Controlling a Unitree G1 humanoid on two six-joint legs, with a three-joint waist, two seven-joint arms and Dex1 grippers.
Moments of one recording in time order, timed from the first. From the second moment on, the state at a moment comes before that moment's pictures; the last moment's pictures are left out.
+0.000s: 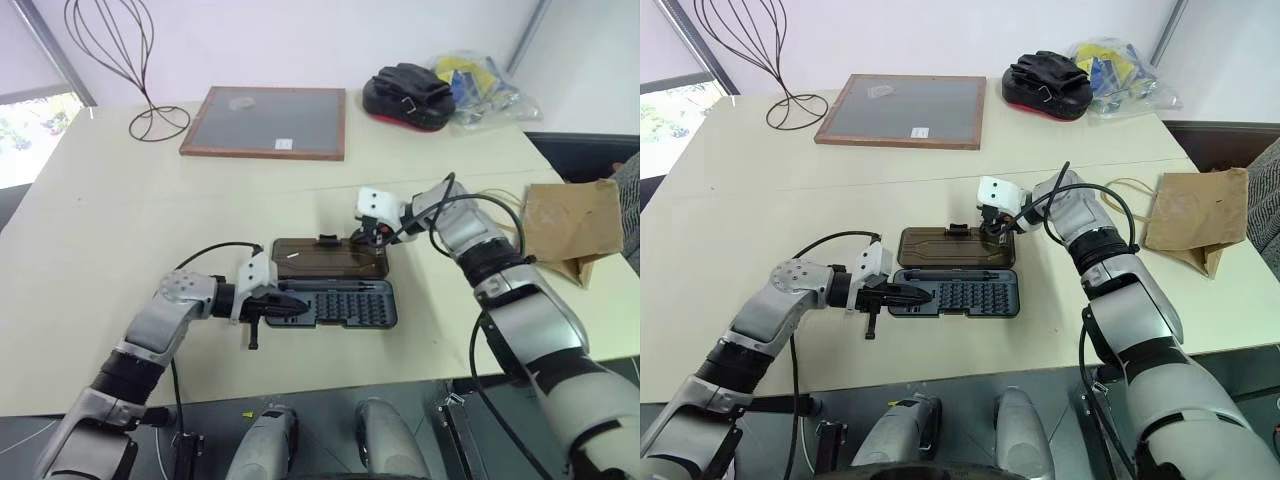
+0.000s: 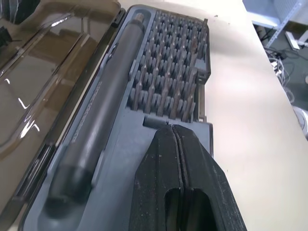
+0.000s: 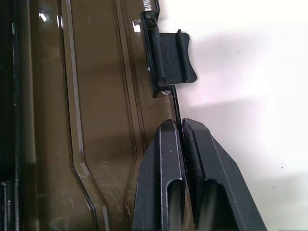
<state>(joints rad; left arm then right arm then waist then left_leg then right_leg) -0.38 0.58 -0.25 0.04 -0.29 0.29 -1.21 -1.04 -0.43 0.38 0.82 -0.20 0.08 1.15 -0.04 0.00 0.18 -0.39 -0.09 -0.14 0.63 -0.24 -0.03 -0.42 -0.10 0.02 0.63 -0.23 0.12</state>
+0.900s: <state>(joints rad) -0.52 0.50 -0.17 0.14 -0.30 0.36 -1.08 -0.69 -0.58 0.32 -0.14 -0.27 0.24 0.94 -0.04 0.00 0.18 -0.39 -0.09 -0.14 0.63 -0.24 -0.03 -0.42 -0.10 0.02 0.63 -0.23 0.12</state>
